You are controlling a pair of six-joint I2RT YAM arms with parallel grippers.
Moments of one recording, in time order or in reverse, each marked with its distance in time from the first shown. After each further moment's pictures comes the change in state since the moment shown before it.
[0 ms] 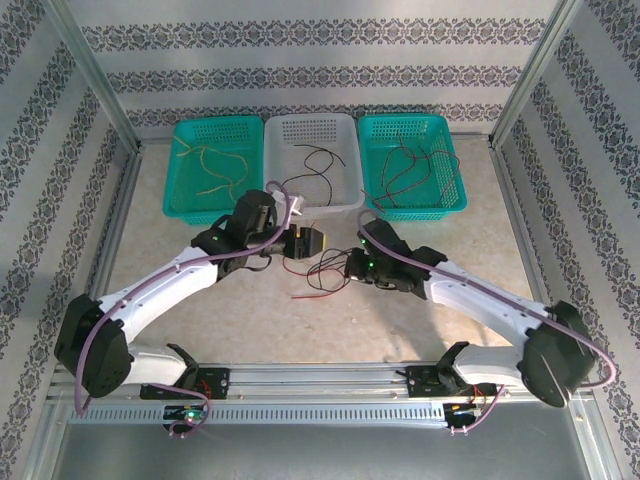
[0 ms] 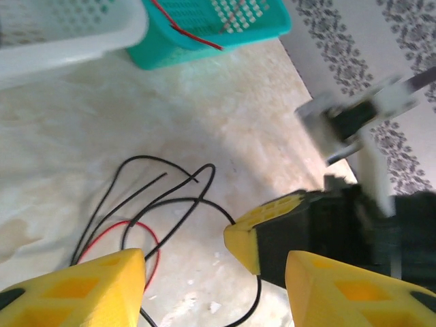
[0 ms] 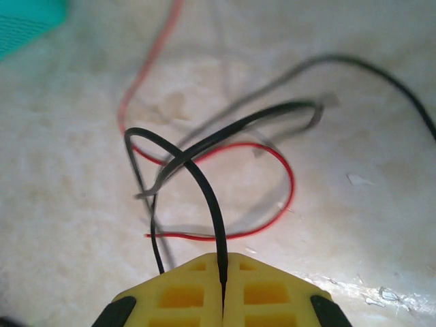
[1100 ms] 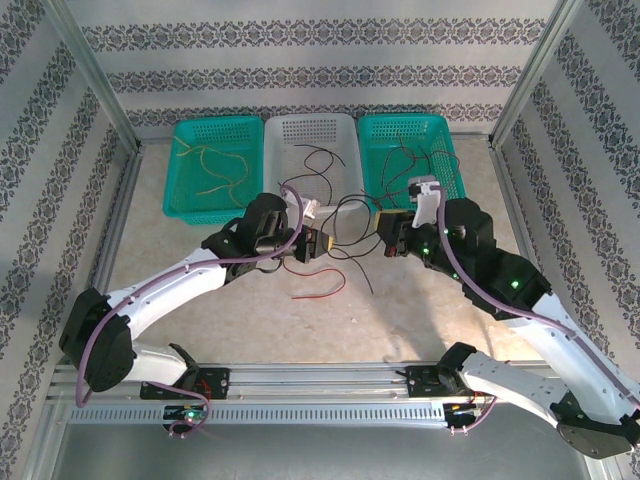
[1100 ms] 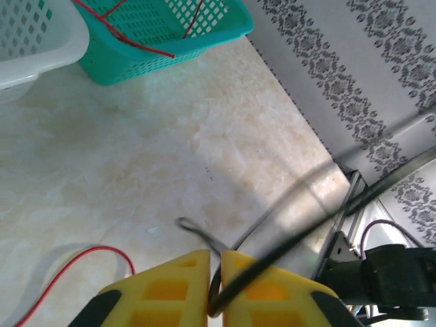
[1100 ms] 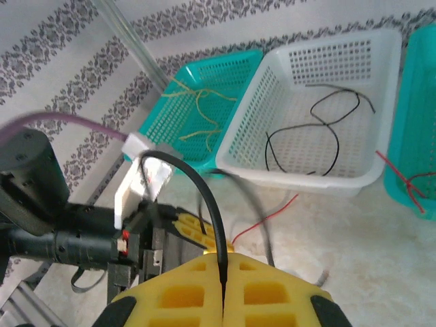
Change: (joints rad) left arm -0.053 0.023 -0.003 0.084 -0.018 0.023; right arm -0.003 -0.343 0.369 -0.187 0.106 -0.386
